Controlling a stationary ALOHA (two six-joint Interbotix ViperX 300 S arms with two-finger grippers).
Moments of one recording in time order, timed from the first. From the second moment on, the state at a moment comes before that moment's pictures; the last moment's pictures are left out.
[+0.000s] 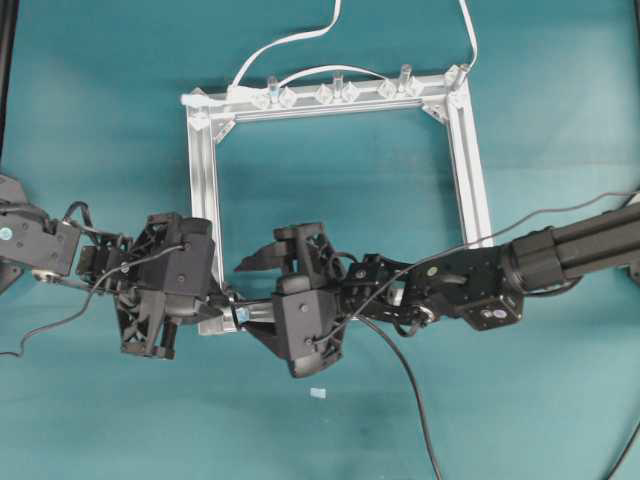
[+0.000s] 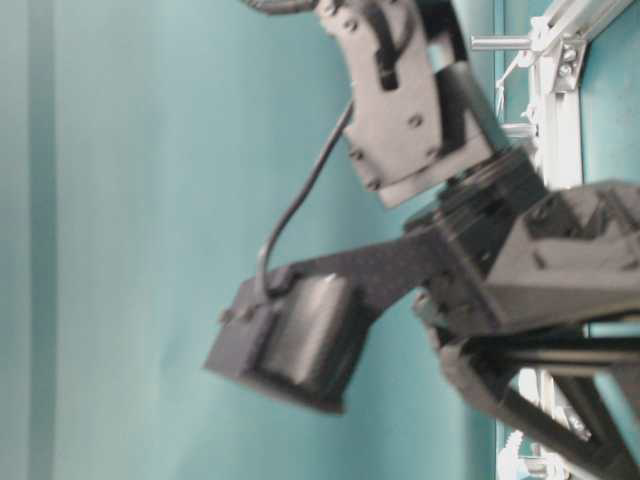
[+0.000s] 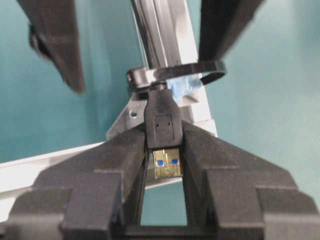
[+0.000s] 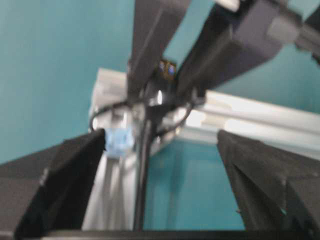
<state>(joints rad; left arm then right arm) -0.22 -0.11 0.93 -0.06 0.06 -0.07 0.20 0.38 0.36 0.72 -0.36 -0.75</state>
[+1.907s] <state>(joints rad) -0.30 -0.45 1.13 -0.06 0.31 -0.18 0.21 0.32 0.44 0.72 -0.35 -0.75</state>
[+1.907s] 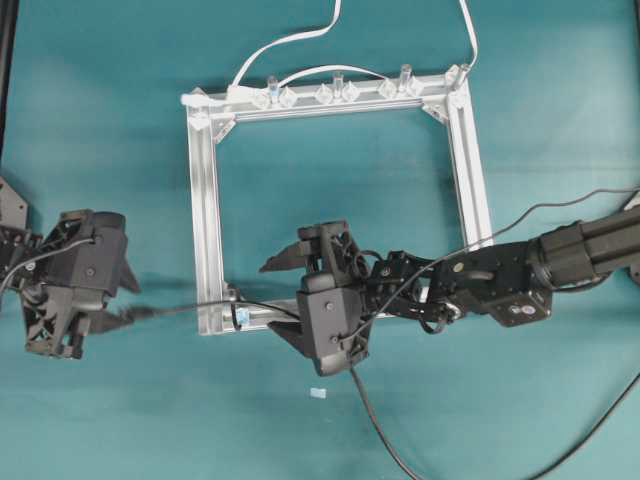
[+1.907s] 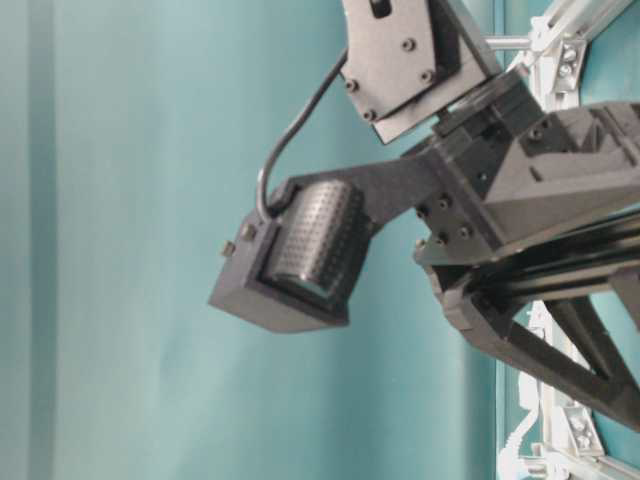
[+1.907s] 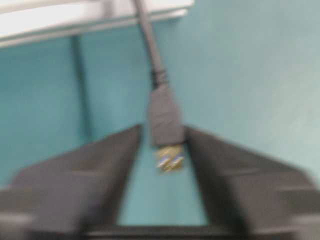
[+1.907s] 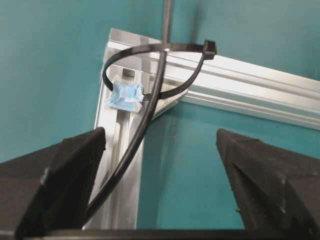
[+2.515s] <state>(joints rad) -0.30 -0.46 1.13 -0.04 0.32 -0.18 0.21 0.32 0.44 0.72 -0.35 -0.75</state>
